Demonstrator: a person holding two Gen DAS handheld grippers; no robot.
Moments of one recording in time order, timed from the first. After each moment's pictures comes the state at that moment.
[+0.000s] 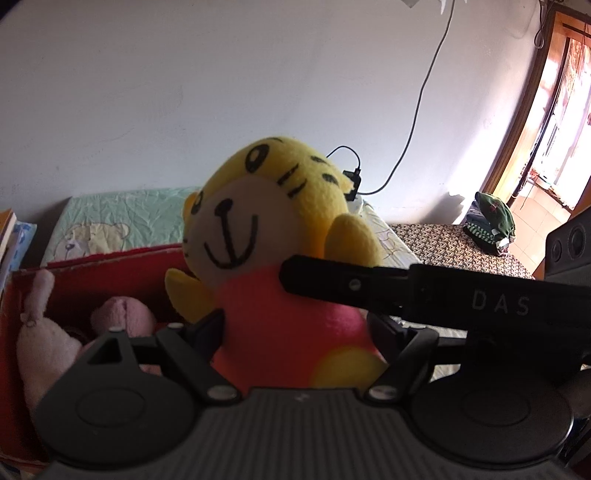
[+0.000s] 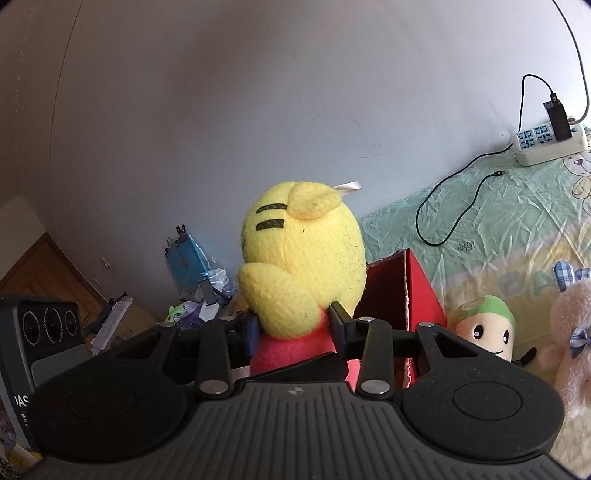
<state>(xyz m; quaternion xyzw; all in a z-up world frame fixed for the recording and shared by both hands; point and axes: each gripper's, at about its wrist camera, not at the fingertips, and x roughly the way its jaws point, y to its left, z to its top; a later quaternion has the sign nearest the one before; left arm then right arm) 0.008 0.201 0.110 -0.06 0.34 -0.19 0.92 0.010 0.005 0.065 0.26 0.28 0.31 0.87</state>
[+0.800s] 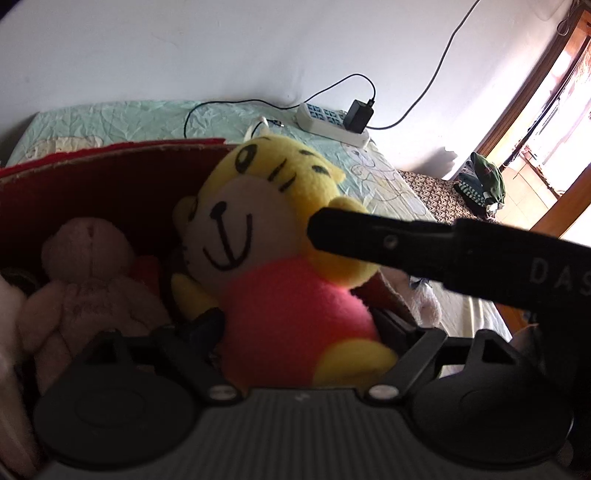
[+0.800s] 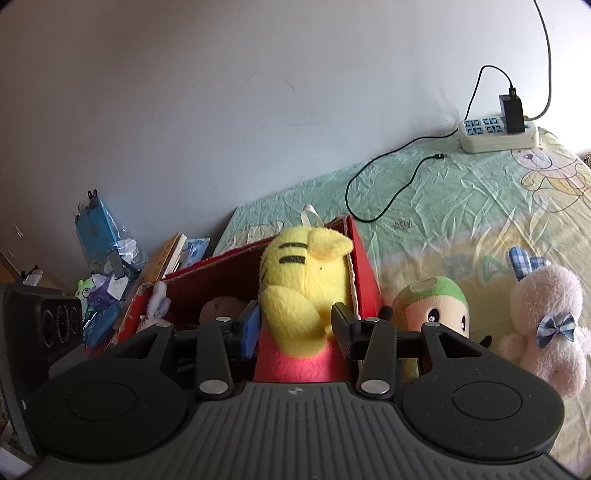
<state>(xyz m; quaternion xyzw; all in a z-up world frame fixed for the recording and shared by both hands) 0.054 0.221 0.034 -0.10 0.43 -0.24 0.86 0.027 0.041 0.038 0.18 0.34 0.20 0.90</state>
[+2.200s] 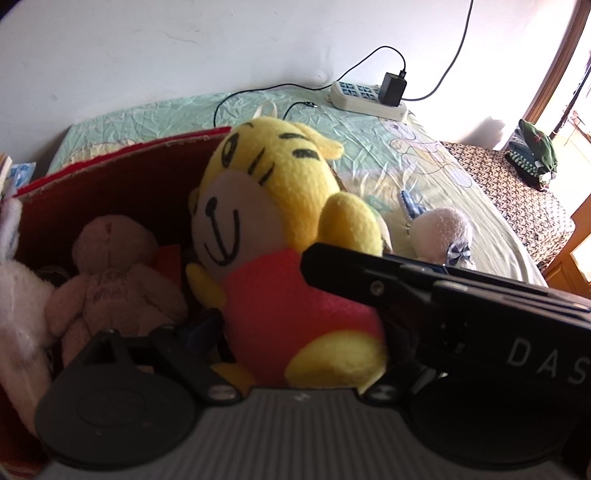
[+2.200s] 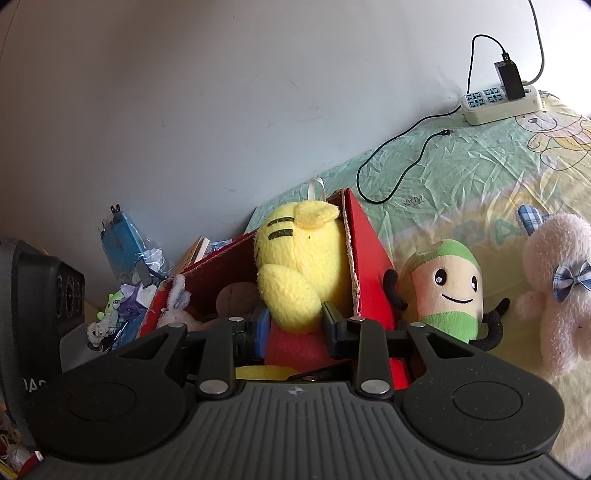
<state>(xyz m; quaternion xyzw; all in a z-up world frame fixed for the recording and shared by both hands) 0.048 0.189 0.044 -0.01 0.46 -0.15 0.88 0.012 0.025 0.012 0.24 0.33 0.23 0.88</state>
